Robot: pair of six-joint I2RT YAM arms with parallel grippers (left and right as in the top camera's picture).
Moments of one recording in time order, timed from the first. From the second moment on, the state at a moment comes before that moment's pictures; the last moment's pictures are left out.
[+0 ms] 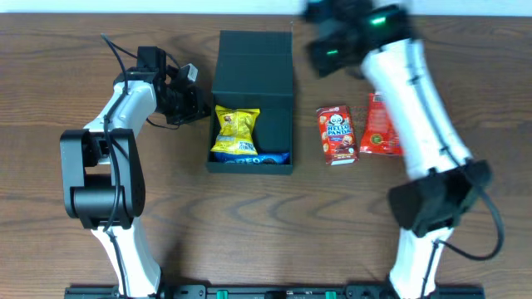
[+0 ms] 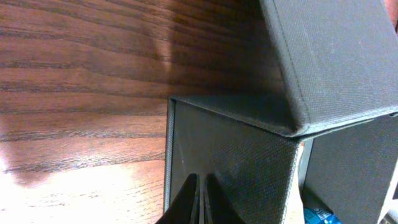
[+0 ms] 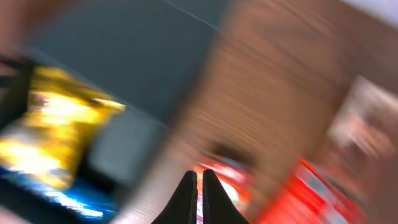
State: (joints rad) left arm 0.00 2.08 1.44 -0.67 0.62 -0.18; right arm 0.28 2.09 2.21 -1.24 -0.05 -0.12
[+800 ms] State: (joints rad) left arm 0.00 2.08 1.44 -0.66 0.62 -0.18; right arm -0.13 2.17 1.71 -1.11 0.04 -0.01
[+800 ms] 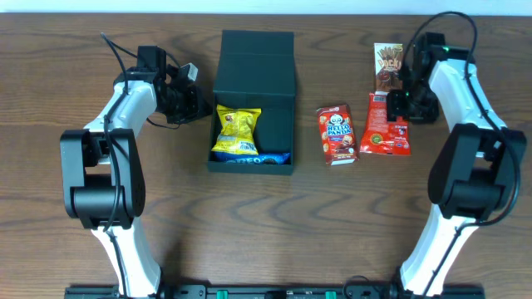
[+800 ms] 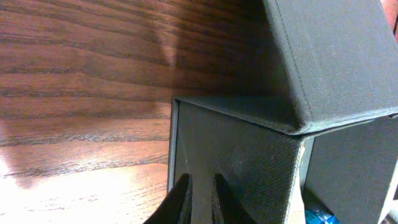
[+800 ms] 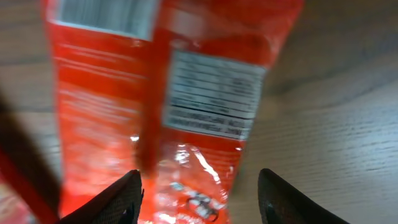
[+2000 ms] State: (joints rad) left arm 0.13 2.08 1.44 -0.65 0.65 -0.23; right arm 0.19 1.95 1.86 -1.05 -0.46 0.02
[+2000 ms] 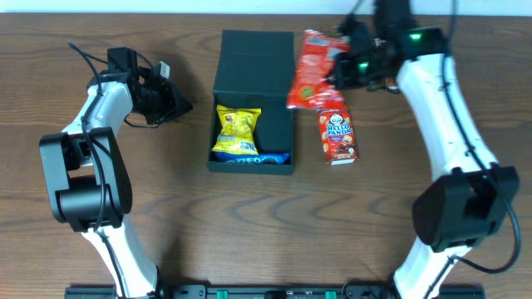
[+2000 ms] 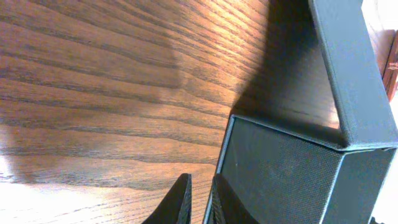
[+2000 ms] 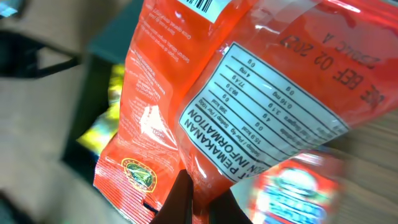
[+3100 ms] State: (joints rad) left arm 0.13 2.08 1.44 -0.63 0.65 -0.23; right arm 0.43 2.16 1.86 -1.16 -0.37 0.10
